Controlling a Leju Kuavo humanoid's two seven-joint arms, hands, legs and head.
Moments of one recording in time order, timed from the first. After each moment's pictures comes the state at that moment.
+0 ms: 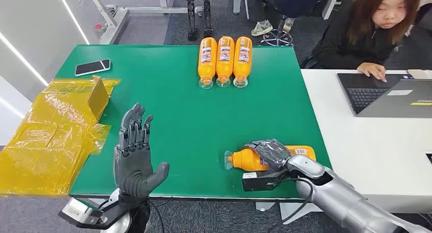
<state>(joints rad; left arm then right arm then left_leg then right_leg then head) 0.01 -0.17 -0.39 -1.36 -0.17 -0.07 -0.70 -0.59 -0.45 1.03 -1.02 0.74 -0.08 -0.19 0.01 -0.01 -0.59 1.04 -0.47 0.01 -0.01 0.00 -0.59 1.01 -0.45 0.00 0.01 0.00</state>
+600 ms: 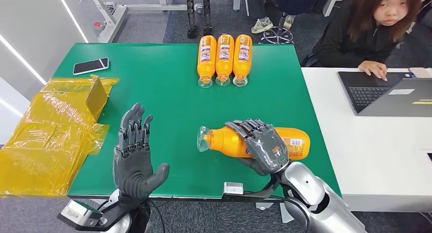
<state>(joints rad) 0.01 -0.20 -0.37 -1.36 -0.19 -0.10 -0.70 -0.34 -0.36 0.72 -1.56 1.11 -0.24 -0.09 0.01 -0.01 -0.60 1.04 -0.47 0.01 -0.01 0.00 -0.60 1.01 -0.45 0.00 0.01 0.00</state>
